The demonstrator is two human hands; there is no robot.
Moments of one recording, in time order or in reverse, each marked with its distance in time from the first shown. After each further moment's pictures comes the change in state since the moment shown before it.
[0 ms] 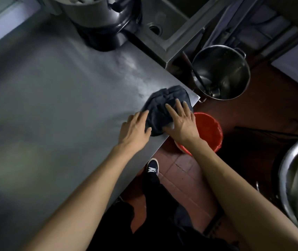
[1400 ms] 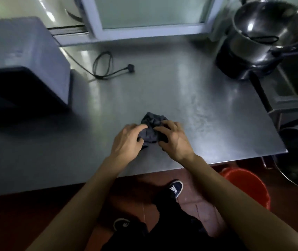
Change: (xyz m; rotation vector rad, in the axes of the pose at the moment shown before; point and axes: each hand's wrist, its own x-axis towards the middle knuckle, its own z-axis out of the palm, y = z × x) left_hand -0.328 -0.155 -0.031 -0.218 0.547 -0.540; right_hand -0.155 -0.273 0.059 0.094 -0.107 -0.916
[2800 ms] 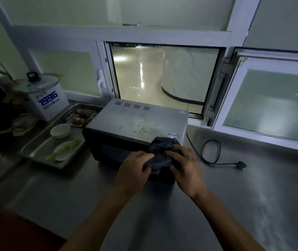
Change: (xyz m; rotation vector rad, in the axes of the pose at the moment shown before) left_hand -0.020 -0.291 -0.301 -0.042 0.539 -0.111; right_hand 0.245 -0.361 0.081 0.096 0.233 -0.558
